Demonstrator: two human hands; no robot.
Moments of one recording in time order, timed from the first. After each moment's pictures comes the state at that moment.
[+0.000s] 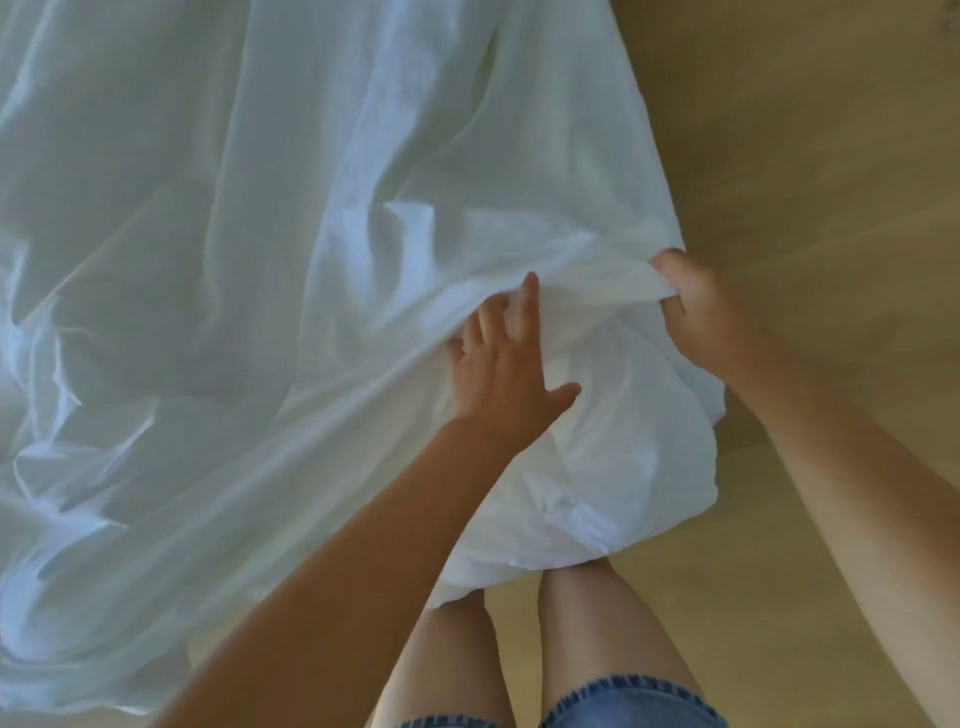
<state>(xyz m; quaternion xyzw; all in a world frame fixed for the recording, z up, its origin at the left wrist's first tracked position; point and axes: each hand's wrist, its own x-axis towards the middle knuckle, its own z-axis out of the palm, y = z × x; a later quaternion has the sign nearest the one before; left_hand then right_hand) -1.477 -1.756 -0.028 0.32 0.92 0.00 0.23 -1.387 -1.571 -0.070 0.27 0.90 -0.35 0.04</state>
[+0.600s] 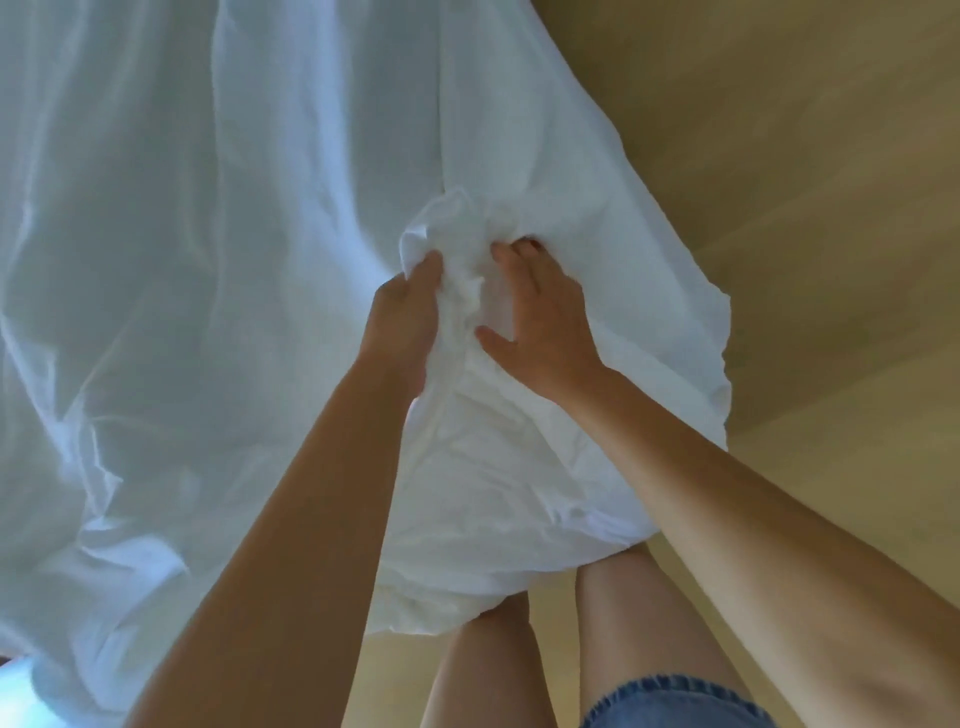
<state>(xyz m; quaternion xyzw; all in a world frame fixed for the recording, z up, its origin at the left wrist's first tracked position) -1.539 -1.716 0.005 -0.05 0.83 0.41 0.38 -1.435 -1.650 -0.069 0.29 0.87 -0.39 -0.06</state>
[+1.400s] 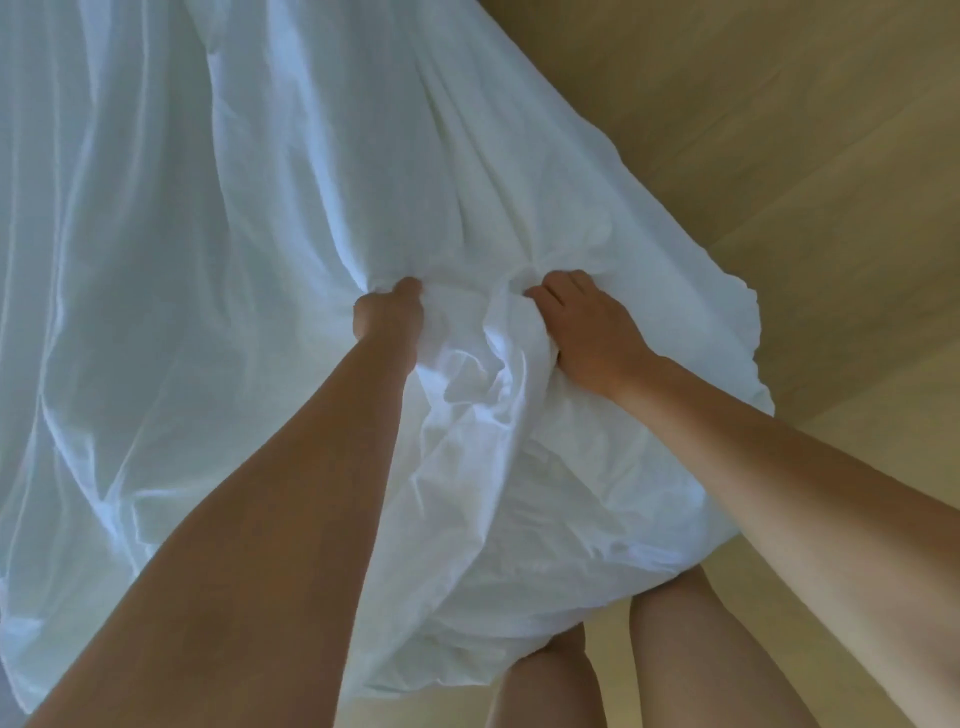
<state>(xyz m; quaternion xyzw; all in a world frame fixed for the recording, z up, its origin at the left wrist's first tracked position) -1.601 -1.687 -0.058 -0.16 0.91 0.27 0.28 -1.424 -1.609 -0.104 0.25 0.92 -0.31 0.01</state>
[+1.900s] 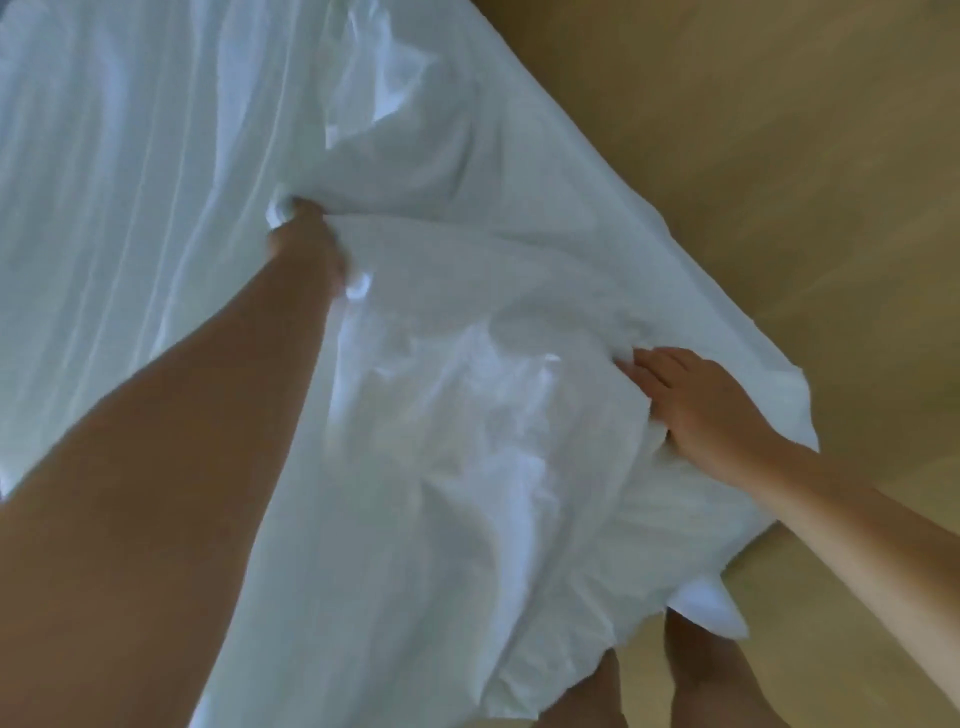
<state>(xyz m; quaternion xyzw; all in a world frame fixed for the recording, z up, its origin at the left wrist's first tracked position) -1.733 -1.672 0.045 -0.14 0.86 0.46 0.18 -1.395 -1.611 -0.066 0.19 0.95 -0.26 0.01</state>
